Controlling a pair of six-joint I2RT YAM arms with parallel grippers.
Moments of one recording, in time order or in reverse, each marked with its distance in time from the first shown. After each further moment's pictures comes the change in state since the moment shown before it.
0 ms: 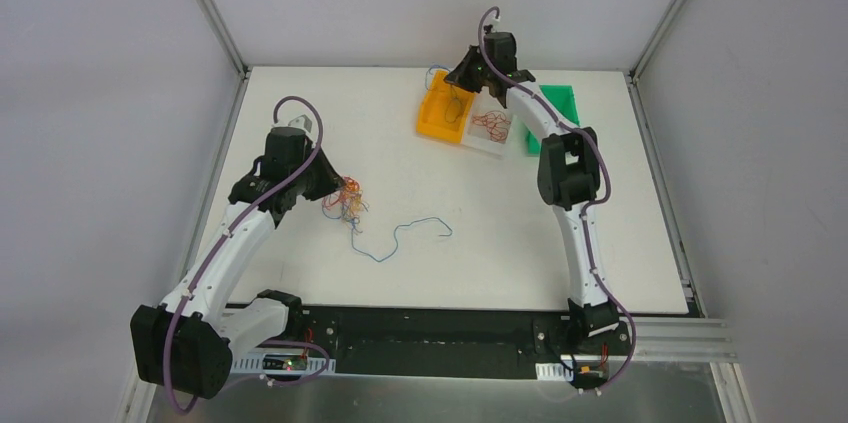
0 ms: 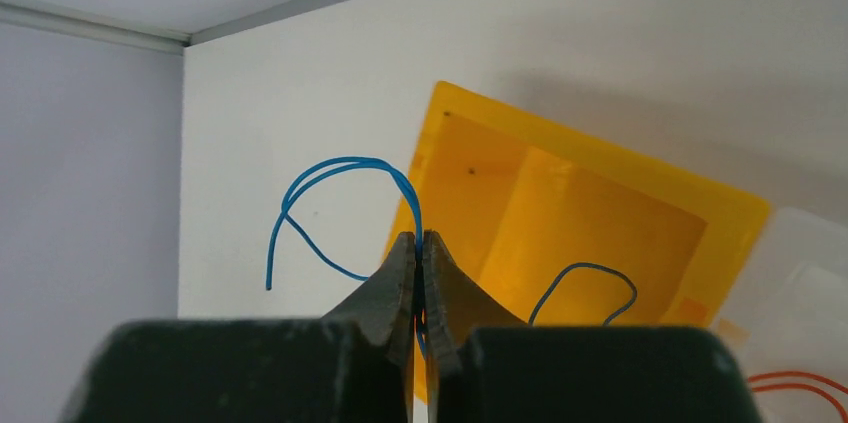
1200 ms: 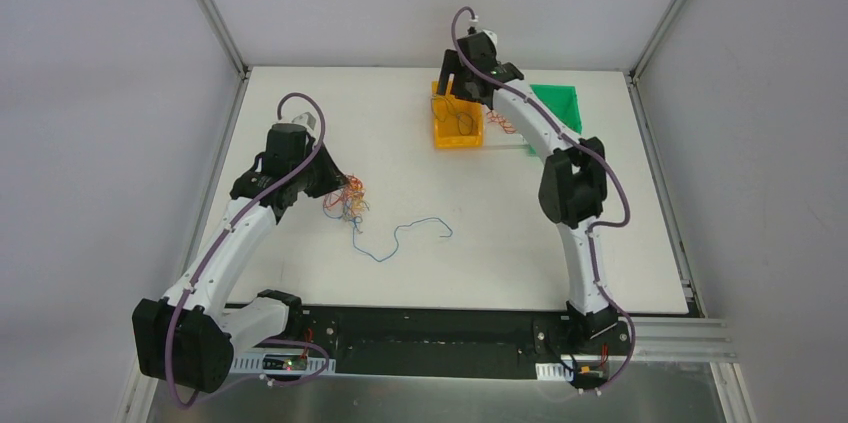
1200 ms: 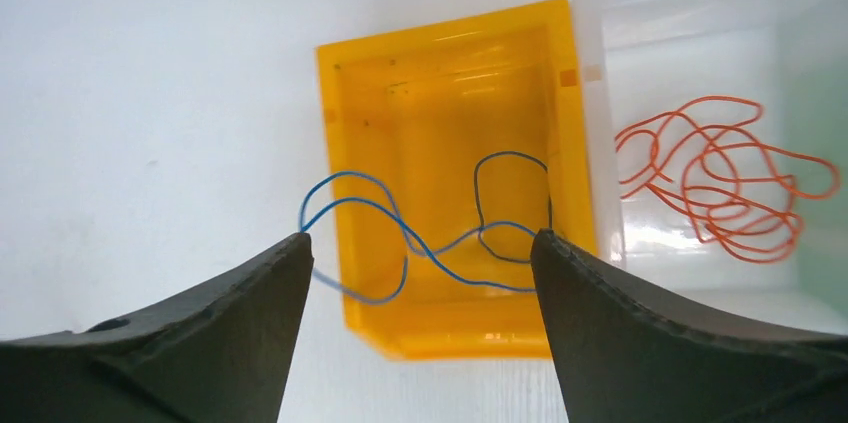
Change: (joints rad) left arm 0.000 0.029 0.020 0.007 0.037 0.011; right arm 0.151 -0.176 -0.089 -0.365 0.531 -0.216
